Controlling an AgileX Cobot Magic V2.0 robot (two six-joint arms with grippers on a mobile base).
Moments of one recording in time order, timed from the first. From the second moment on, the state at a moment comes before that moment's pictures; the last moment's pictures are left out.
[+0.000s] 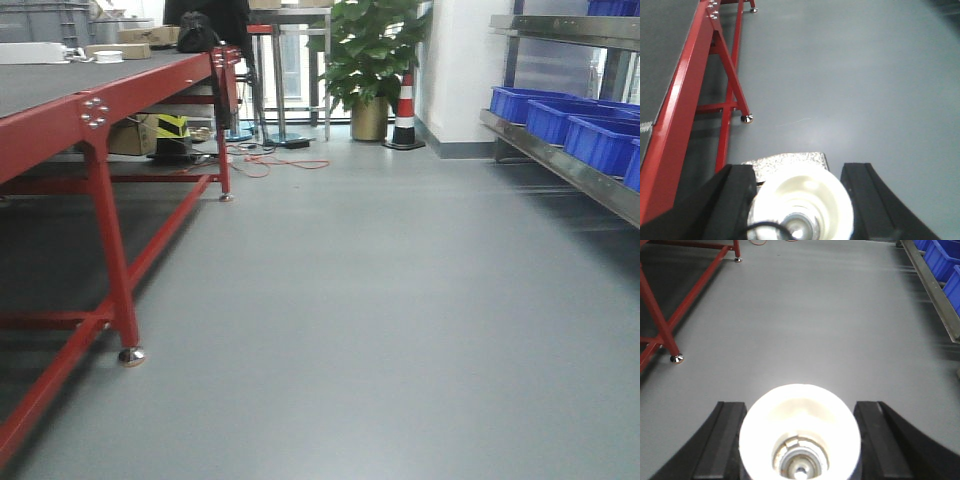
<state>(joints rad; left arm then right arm) 0.08 0.91 -1.39 -0.05 1.05 0.16 0.20 0.90 -1.17 -0.06 0.77 0.08</state>
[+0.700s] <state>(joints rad) 0.08 0.91 -1.39 -0.05 1.05 0.16 0.20 0.90 -1.17 -0.06 0.76 0.08</state>
